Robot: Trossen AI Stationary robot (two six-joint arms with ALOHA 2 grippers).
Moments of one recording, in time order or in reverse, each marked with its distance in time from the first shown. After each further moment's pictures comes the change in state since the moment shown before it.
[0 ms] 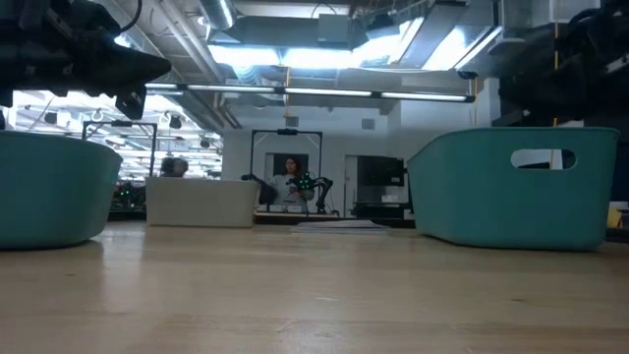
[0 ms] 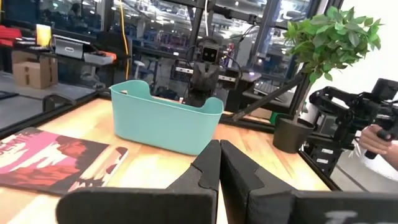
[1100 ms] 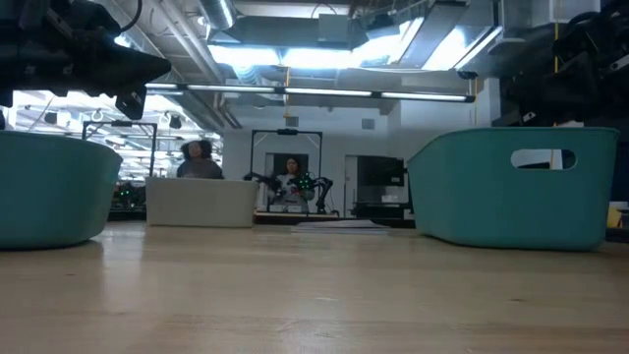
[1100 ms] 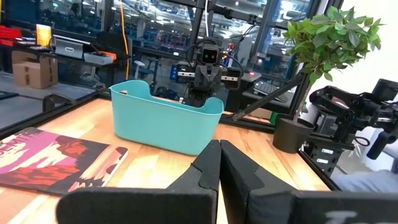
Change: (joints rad) left arm 0.000 0.000 0.000 0.000 -0.001 0.000; right arm 0.000 0.024 0.002 -0.004 -0.073 0.094
